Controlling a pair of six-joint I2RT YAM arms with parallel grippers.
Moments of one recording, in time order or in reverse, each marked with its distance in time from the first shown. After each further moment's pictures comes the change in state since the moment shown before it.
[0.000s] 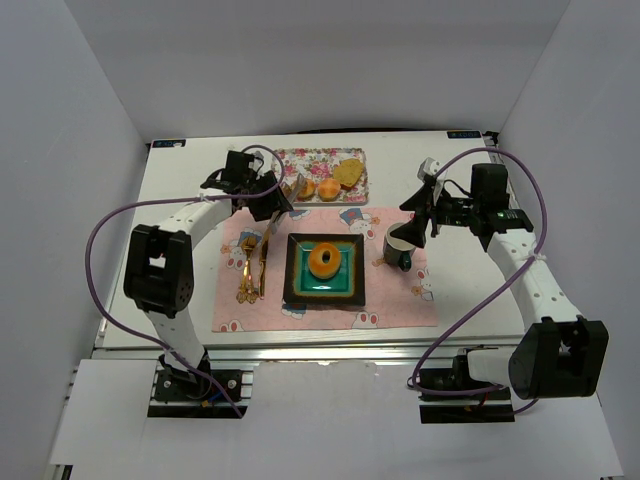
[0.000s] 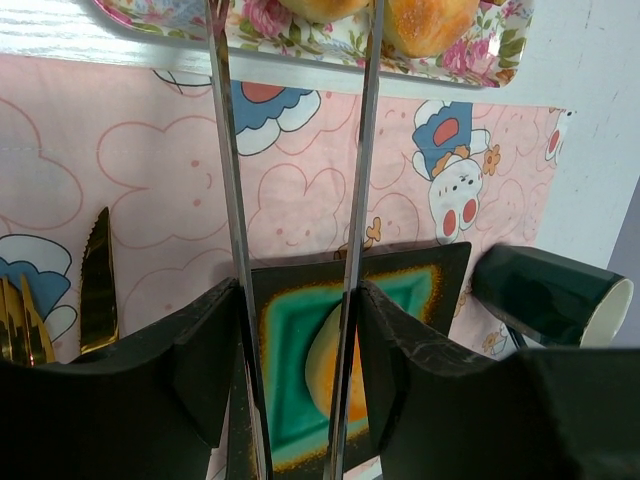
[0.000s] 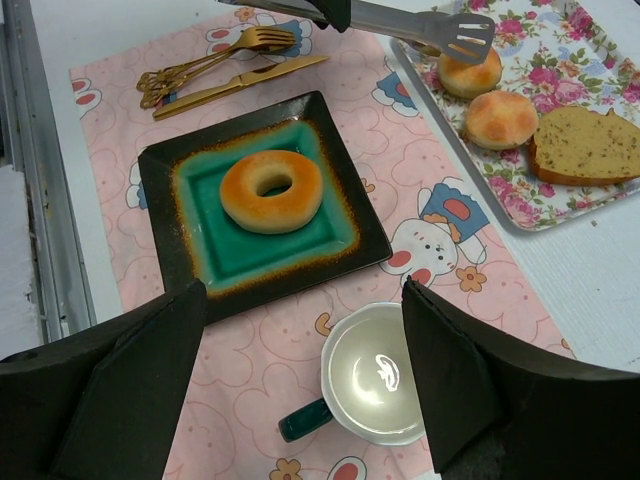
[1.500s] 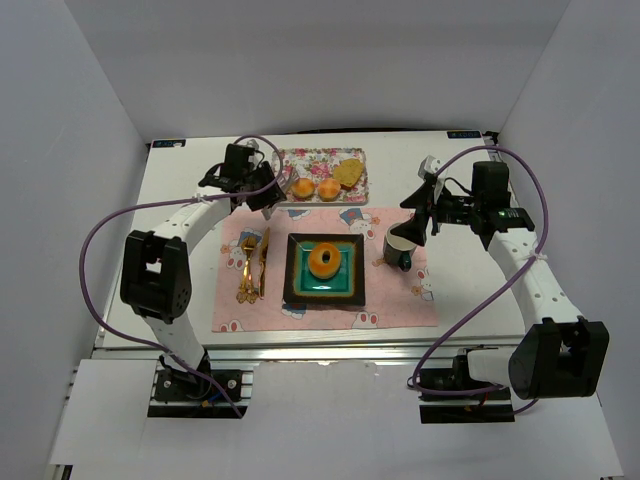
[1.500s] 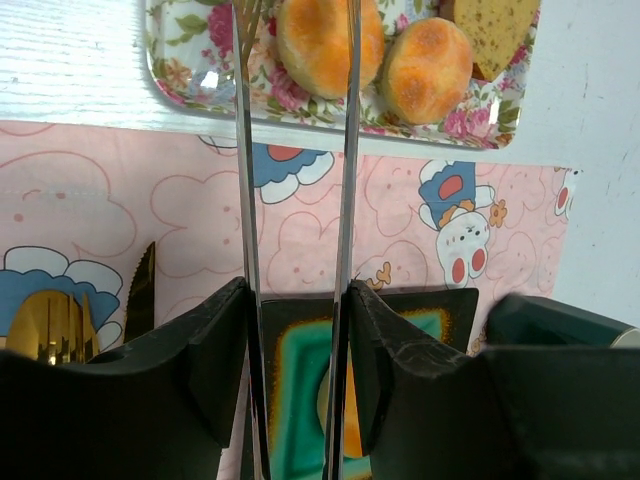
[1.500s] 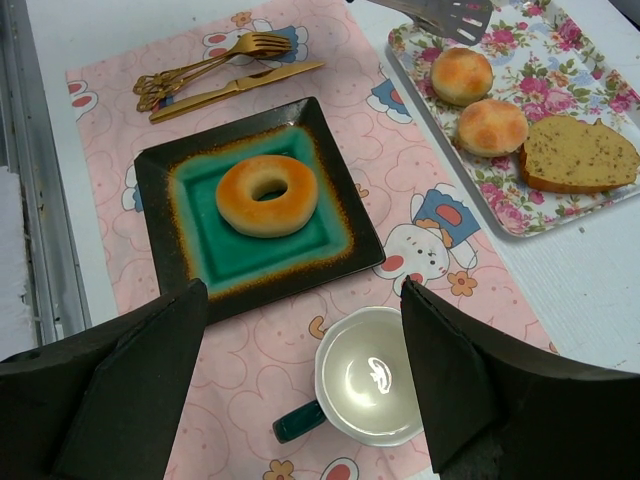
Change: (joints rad) left arm -0.023 -0.043 0.039 0.002 -0.158 0.022; right arm 0.000 0.000 0.017 -0.005 0.001 -0.007
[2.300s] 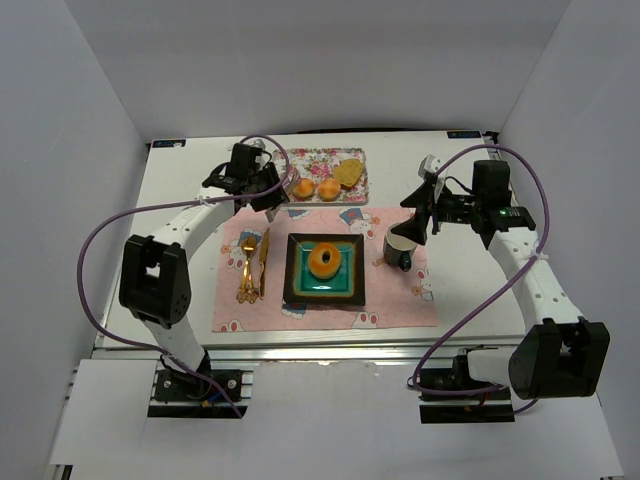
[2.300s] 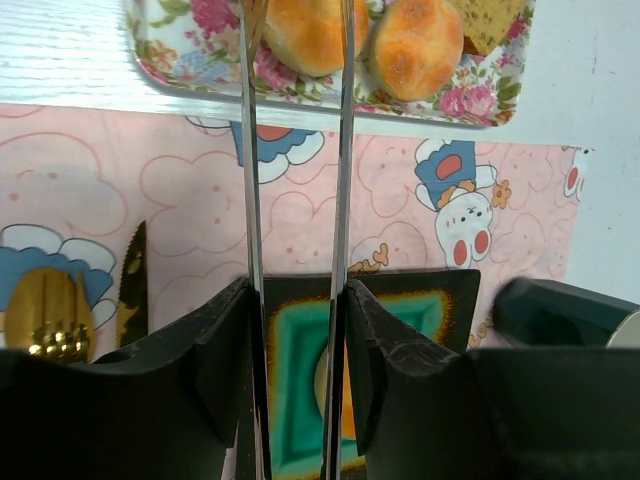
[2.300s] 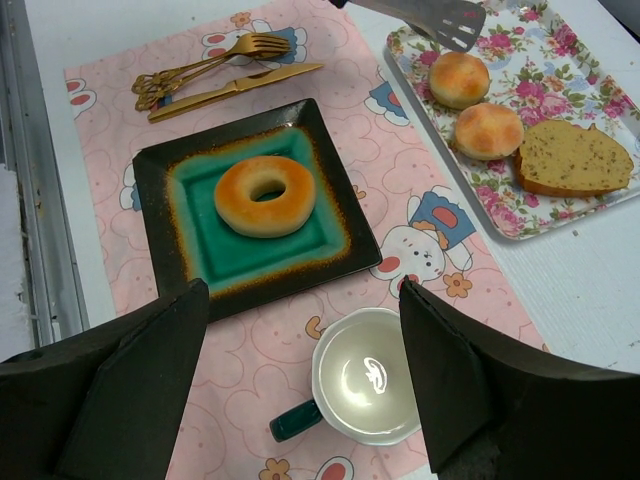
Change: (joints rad) left arm -0.044 -0.042 0.011 -0.063 -0.064 0.023; right arm 0.000 0.000 0.015 -0.017 0.001 -0.015
